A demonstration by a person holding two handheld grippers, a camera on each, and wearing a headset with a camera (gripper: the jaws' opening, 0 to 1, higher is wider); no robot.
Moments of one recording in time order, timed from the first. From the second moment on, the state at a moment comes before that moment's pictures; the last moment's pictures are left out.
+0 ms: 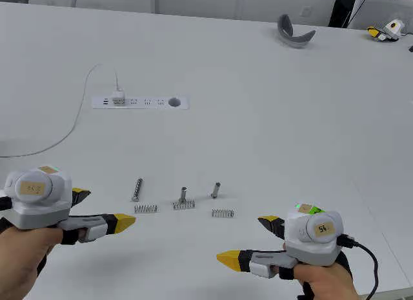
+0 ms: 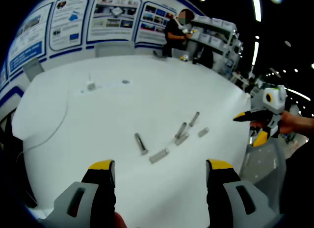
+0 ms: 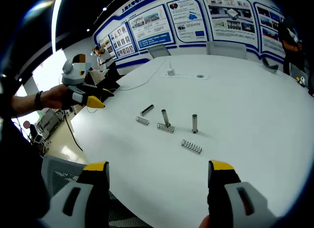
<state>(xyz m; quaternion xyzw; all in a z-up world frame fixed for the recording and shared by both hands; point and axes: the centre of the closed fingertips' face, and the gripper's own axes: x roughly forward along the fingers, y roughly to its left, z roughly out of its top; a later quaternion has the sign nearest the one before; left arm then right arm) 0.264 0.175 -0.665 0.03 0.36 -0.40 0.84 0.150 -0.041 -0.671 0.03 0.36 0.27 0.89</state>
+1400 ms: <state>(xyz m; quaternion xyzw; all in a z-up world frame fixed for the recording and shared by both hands) 0.341 0.133 -0.712 -0.02 0.39 -0.37 0.84 0.151 -0.047 -0.671 0.03 0.37 0.26 0.89</state>
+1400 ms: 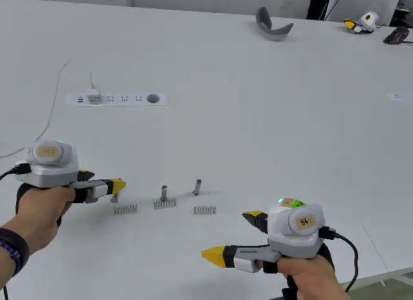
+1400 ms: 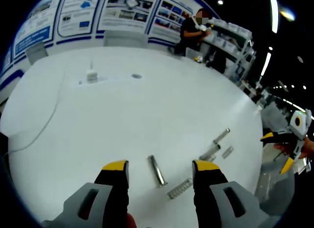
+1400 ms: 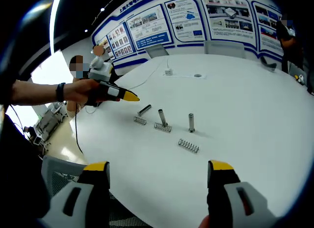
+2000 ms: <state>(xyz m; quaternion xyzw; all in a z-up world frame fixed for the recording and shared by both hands) 0.349 0.124 -0.744 -0.01 0.43 -0.35 0.83 0.157 -0.047 -0.671 0.04 0.37 0.26 0.89</state>
